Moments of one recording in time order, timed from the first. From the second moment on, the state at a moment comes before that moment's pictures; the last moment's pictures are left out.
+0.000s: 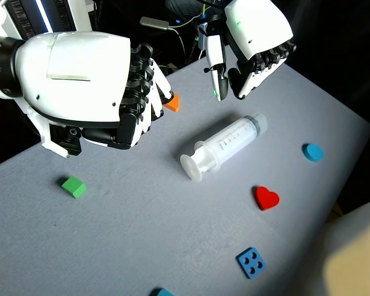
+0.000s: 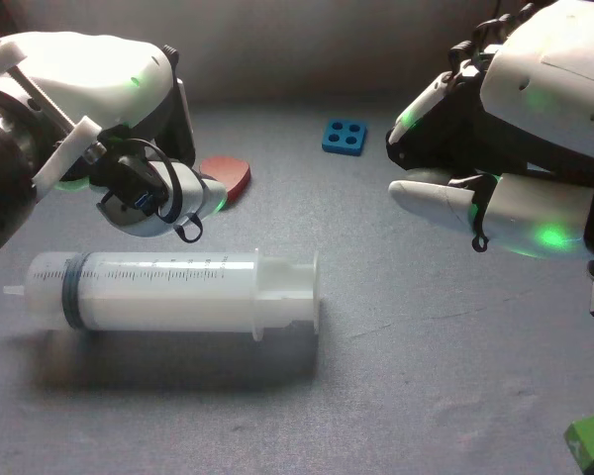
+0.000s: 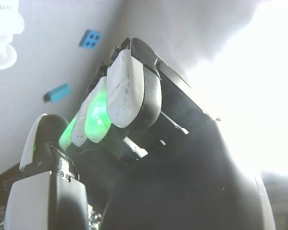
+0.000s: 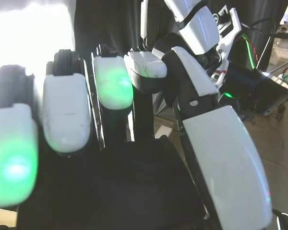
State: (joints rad) left arm 0.20 -0.82 0.53 -1.69 -0.94 2.64; right arm -0.44 -0.75 0.67 -0.01 0.46 -0.99
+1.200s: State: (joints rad) left arm 0.32 -0.92 0.52 -1.70 -1.17 2.52; right arm -0.42 -0.72 0.67 0.02 0.35 -1.08
